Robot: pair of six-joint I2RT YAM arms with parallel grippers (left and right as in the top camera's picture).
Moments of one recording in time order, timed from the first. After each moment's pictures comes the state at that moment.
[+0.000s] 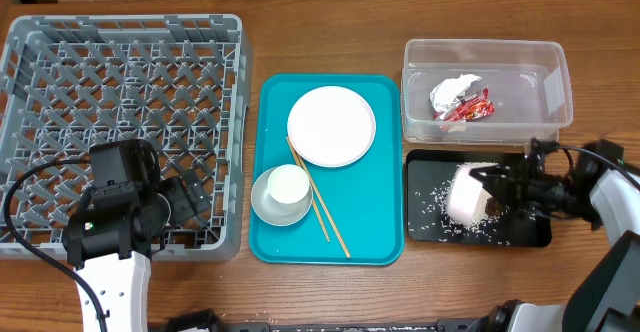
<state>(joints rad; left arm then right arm) 0.21 1.02 0.96 -1.08 -0.02 -0.24 -0.45 1.56 0.89 -1.02 -1.13 0.08</state>
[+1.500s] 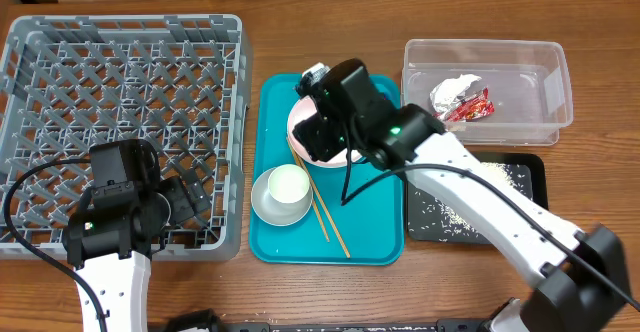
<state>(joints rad) 0.21 1.02 0.96 -1.08 -0.02 -0.24 0.70 1.68 1.44 -0.62 -0.21 0.15</state>
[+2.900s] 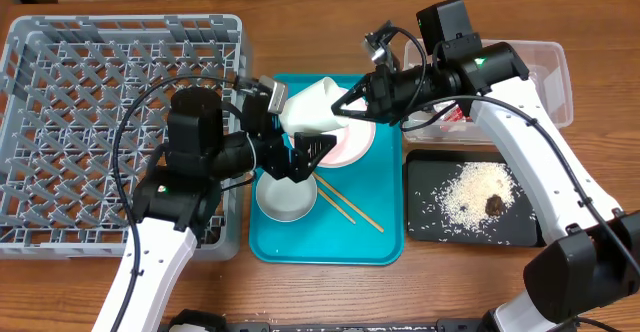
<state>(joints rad) -0.21 1.17 0.96 -0.32 0.79 -0.20 0.33 1.76 1.63 -0.93 -1.16 0.33</state>
